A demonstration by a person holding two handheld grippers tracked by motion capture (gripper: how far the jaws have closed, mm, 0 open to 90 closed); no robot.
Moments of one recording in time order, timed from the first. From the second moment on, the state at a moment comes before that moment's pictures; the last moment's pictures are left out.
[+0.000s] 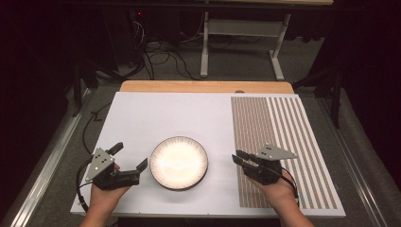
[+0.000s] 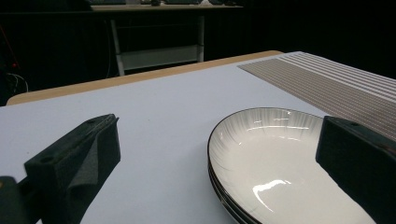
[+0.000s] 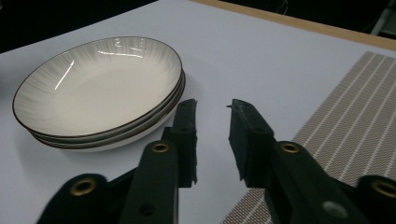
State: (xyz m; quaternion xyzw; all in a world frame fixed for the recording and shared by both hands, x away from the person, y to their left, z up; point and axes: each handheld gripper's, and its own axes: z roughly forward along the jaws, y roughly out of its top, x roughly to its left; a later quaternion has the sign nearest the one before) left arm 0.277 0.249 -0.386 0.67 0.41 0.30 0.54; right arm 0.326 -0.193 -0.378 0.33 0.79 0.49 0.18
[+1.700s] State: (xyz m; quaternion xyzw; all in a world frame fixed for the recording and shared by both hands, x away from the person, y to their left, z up) left arm 0.287 0.242 -0.386 0.68 0.41 0.27 0.54; right arm 0.316 -0.174 -0.377 0.28 0.78 0.51 0.23
